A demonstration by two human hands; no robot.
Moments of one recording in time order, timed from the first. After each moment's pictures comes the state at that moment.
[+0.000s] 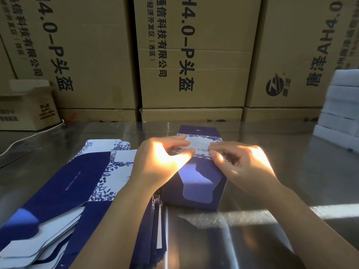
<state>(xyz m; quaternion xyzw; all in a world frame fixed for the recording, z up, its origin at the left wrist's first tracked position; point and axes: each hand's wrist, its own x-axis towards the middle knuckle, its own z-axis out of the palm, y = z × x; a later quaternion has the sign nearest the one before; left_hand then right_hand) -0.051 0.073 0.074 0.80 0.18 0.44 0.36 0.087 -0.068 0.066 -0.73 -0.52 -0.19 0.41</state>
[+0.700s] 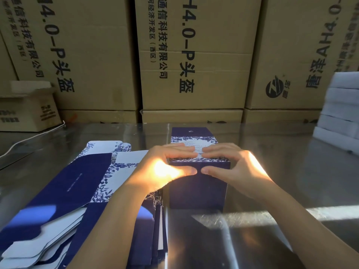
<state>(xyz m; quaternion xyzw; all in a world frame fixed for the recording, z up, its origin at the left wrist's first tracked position) -0.054 0.087 0.070 0.86 0.09 0.31 0.39 0.095 -0.061 0.061 -0.68 -0.57 -0.05 0.47</state>
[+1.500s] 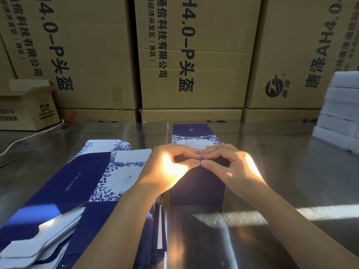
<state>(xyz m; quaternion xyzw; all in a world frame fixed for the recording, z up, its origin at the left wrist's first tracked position) -0.043 0.071 0.064 0.81 0.05 0.38 0.43 0.087 -0.053 0.051 -0.64 -0.55 -0.06 0.54</state>
